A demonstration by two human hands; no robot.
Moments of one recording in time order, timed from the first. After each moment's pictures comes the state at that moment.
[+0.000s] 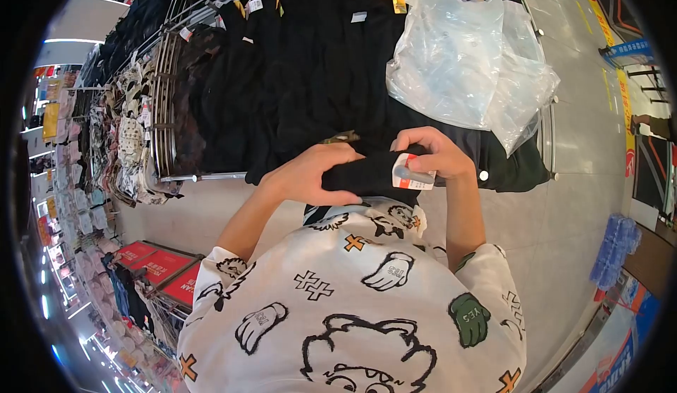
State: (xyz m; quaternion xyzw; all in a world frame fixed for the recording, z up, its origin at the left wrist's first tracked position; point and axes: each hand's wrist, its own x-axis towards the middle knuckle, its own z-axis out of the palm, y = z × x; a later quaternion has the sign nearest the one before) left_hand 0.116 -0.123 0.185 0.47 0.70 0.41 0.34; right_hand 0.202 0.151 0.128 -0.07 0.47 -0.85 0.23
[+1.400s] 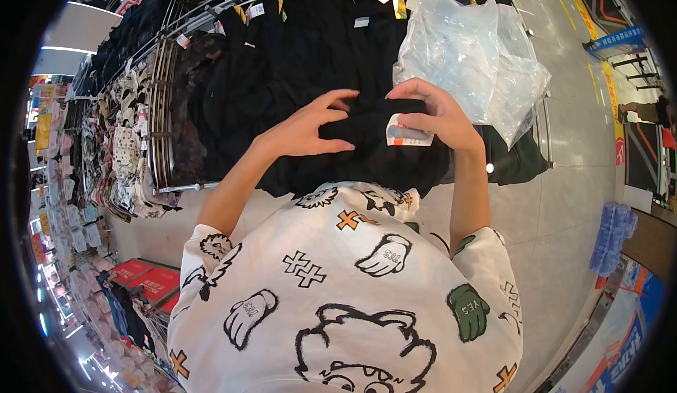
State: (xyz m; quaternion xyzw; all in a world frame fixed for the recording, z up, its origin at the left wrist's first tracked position) left_hand 0.048 -0.161 0.153 0.51 0.73 0.37 0.26; right_hand 0.164 0.122 0.168 -0.01 0.65 -0.75 0.12
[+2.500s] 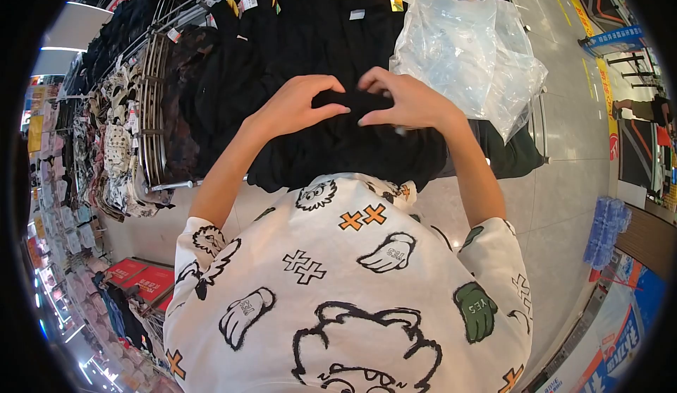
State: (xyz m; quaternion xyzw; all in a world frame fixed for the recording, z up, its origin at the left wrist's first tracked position) left_hand 0.022 -0.152 0.165 0.51 0.76 0.35 0.17; right_hand 0.120 0.089 0.155 -0.14 0.87 -0.47 0.03
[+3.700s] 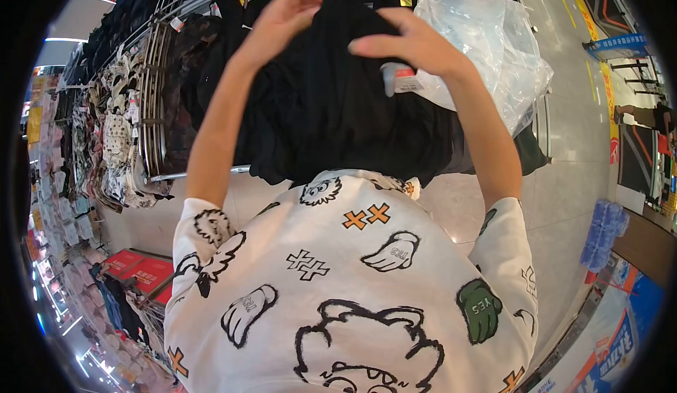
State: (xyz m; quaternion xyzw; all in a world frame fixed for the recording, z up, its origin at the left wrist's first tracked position) left_hand -0.076 -0.143 0.160 0.40 0.61 0.65 0.21; right_hand 0.067 0.096 0.205 -0.09 0.79 -0.60 0.06
